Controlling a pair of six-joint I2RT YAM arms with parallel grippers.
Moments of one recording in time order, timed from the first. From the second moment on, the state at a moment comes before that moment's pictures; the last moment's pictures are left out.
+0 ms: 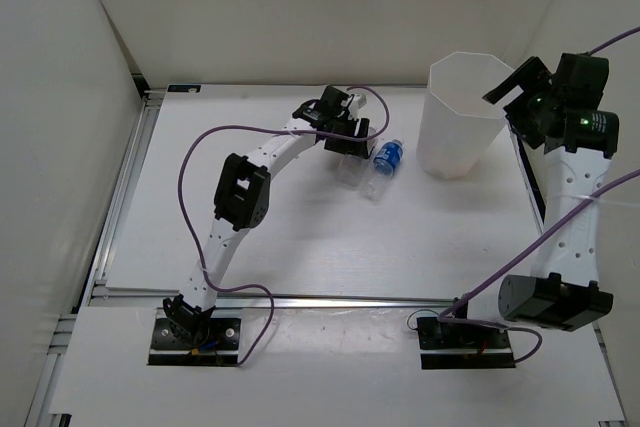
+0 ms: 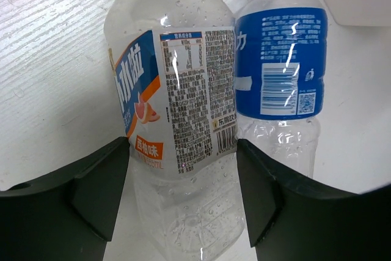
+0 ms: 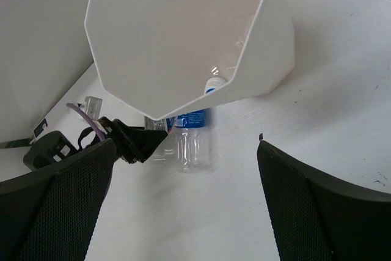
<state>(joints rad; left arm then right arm) -0.59 2.52 2.29 -0.62 0.30 -0.24 -0.18 1.34 1.75 -1.00 -0.10 0.63</state>
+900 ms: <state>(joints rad) -0.47 2.34 2.31 -0.69 0.22 -0.33 -0.37 1.80 2.00 -1.09 -0.20 0.67</state>
